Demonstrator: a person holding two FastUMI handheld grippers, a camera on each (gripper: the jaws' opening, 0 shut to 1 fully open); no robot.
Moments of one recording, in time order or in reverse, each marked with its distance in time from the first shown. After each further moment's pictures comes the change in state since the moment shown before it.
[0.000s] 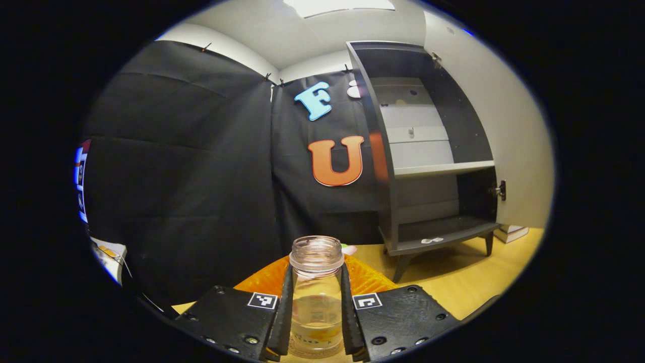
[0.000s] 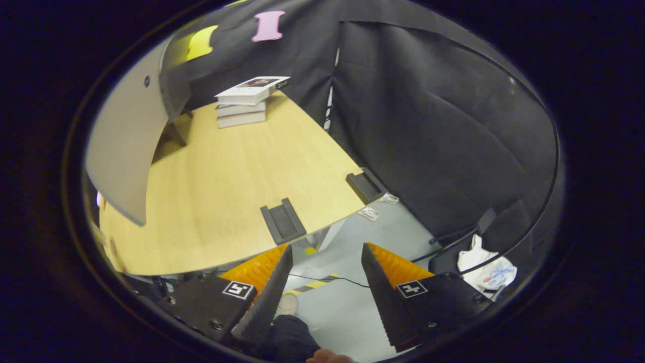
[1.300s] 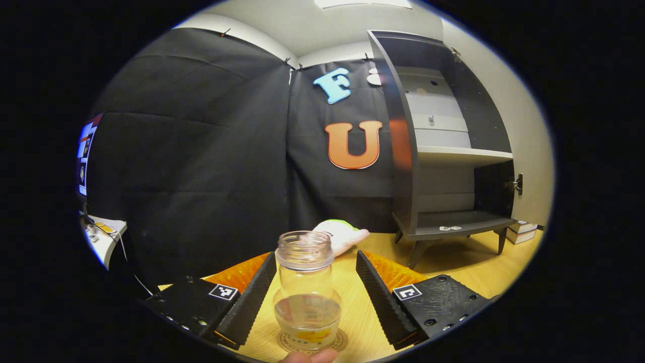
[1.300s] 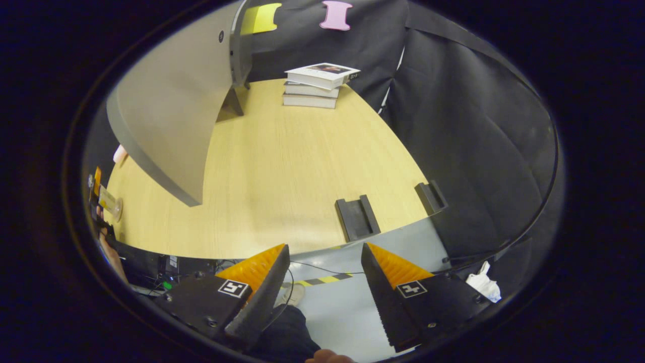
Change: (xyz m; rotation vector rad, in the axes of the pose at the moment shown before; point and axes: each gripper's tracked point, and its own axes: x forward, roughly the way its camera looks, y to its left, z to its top) left arm 0.010 0.009 -0.035 -0.095 0.072 0.063; right arm 0.011 0.090 -0.005 -0.172 0.052 0.130
